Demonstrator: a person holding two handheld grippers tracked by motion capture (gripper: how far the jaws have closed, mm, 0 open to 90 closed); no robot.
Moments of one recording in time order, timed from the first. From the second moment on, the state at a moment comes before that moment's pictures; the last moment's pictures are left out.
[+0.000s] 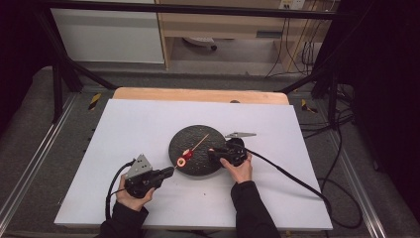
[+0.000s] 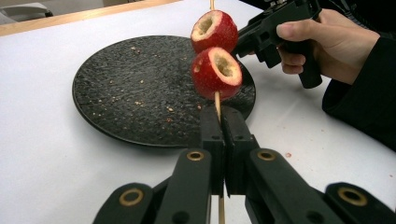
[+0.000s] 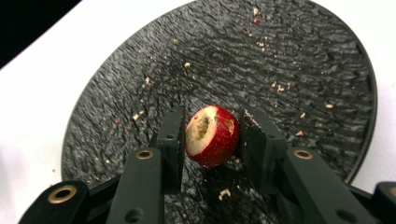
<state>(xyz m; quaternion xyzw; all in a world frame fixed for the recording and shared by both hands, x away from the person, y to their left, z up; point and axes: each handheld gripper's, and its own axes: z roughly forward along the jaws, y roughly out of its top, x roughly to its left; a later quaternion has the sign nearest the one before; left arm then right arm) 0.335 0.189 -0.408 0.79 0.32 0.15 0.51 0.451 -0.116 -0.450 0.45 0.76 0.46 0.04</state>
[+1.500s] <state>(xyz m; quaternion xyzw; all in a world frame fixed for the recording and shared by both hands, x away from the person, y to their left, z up) 0.323 0.151 -0.420 0.82 0.28 0.13 0.49 0.383 -0.130 -0.416 0.39 0.74 0.54 -0.01</state>
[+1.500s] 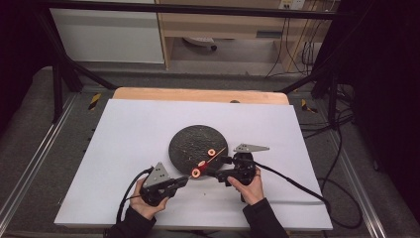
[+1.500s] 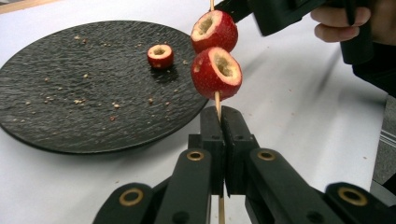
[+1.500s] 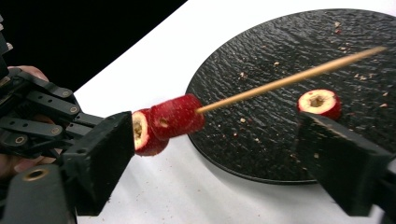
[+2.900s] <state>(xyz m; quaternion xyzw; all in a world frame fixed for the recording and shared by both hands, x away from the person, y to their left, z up) 0.316 0.142 -0.420 0.82 0.26 0.13 0.49 0.382 -0.127 -0.417 0.37 0.73 0.57 -0.09</state>
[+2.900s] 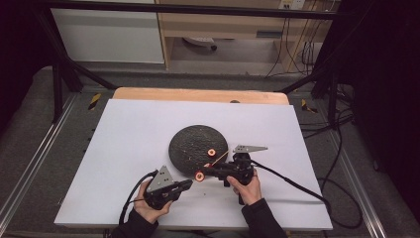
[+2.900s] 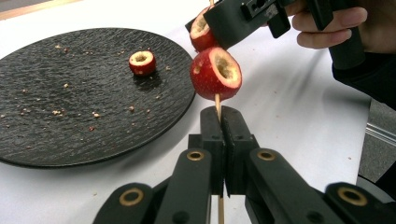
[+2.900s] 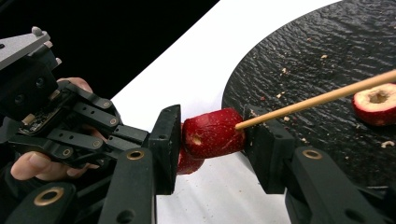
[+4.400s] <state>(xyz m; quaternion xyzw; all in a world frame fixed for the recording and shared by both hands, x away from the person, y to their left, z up) 0.318 0.162 -0.408 0.80 0.27 0.14 0.51 0.420 -0.181 -0.362 0.43 0.69 0.58 0.02</state>
